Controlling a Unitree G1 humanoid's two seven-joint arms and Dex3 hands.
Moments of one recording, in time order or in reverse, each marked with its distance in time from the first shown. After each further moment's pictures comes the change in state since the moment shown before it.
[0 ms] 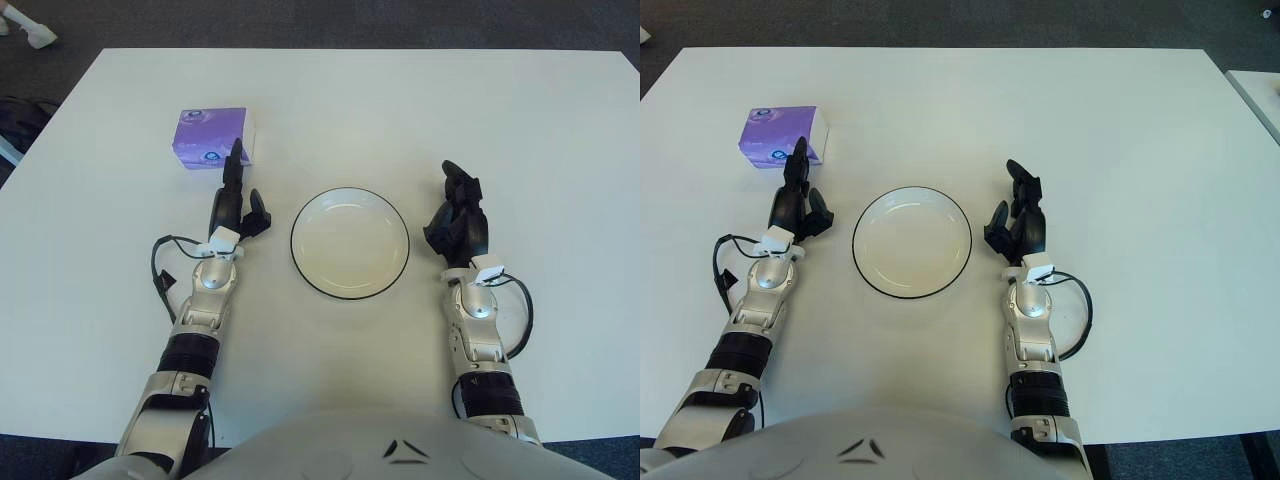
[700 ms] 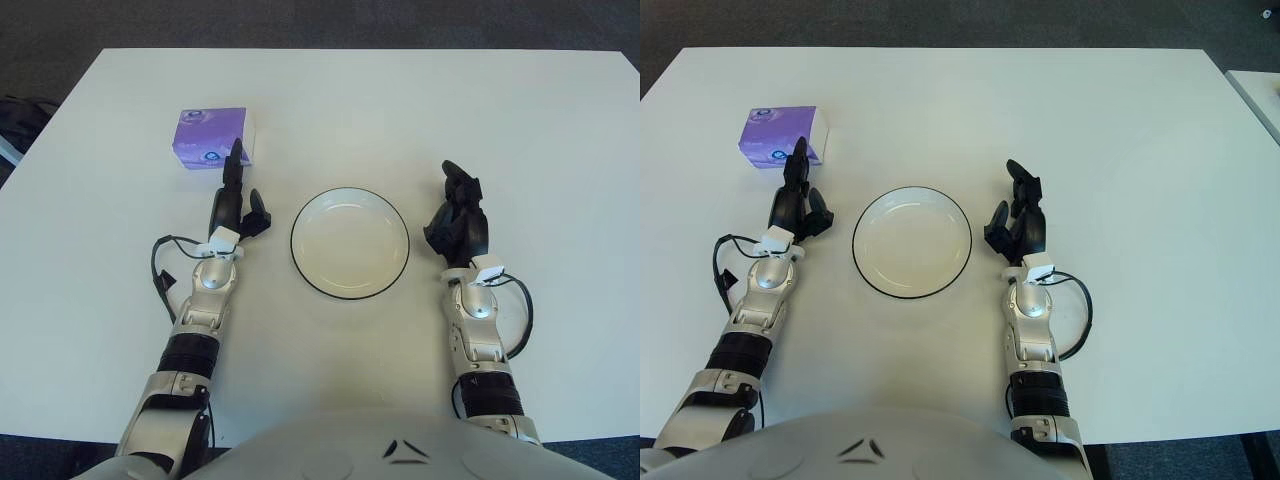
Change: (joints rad) left arm 0.000 0.000 0.001 0.000 -0.001 0.000 0.000; right arm -0.001 0.000 -0.001 0.001 0.003 0.000 0.000
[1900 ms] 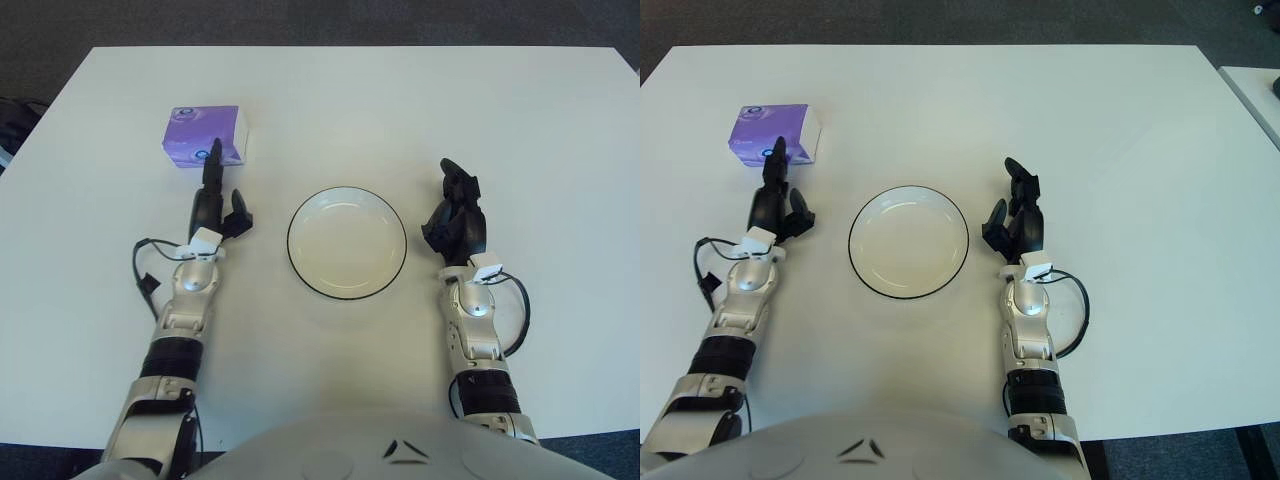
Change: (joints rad) left arm 0.066 0.150 0.120 -0.110 0.079 0.012 -0.001; right arm -0.010 0.008 0.001 0.002 0.000 -0.005 -0.001
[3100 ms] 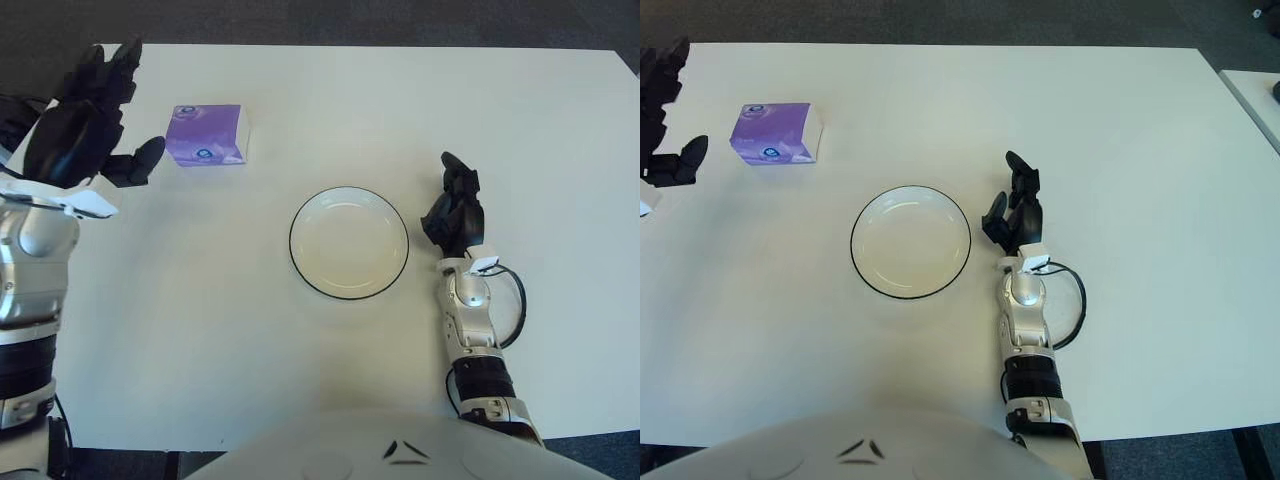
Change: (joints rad) left arm -0.021 0.485 0.202 -0.469 0.168 0.313 -0.326; right arm -0.081 0.007 -0.005 0.099 0.000 -0.031 -0.007
